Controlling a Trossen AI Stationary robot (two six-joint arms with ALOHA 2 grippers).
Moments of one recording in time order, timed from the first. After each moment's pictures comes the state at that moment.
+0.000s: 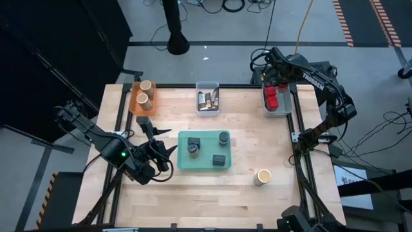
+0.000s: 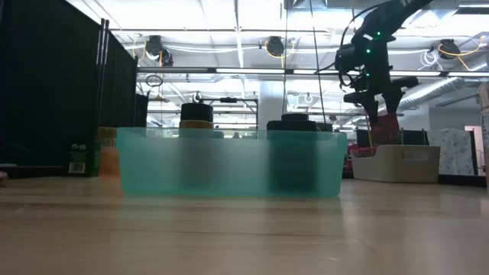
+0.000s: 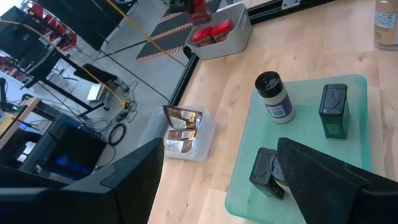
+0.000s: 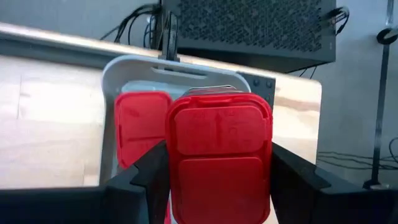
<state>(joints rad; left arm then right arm) -0.61 1.34 1.31 -0.99 -1.03 -0.39 -1.01 1.53 1.33 -1.15 0.41 0.41</state>
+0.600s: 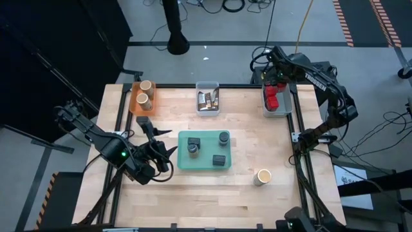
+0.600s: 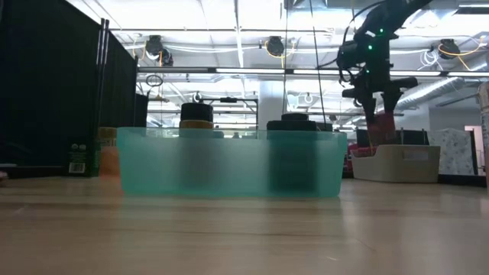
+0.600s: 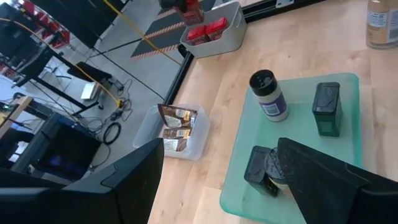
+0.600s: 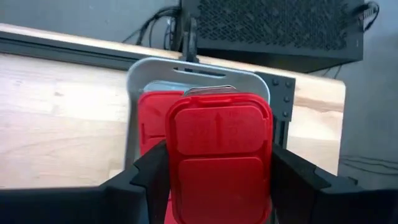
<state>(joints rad) -0.61 1.34 1.31 -0.99 -1.00 -0.39 -1.01 1.51 1.33 -1.13 0.32 0.41</state>
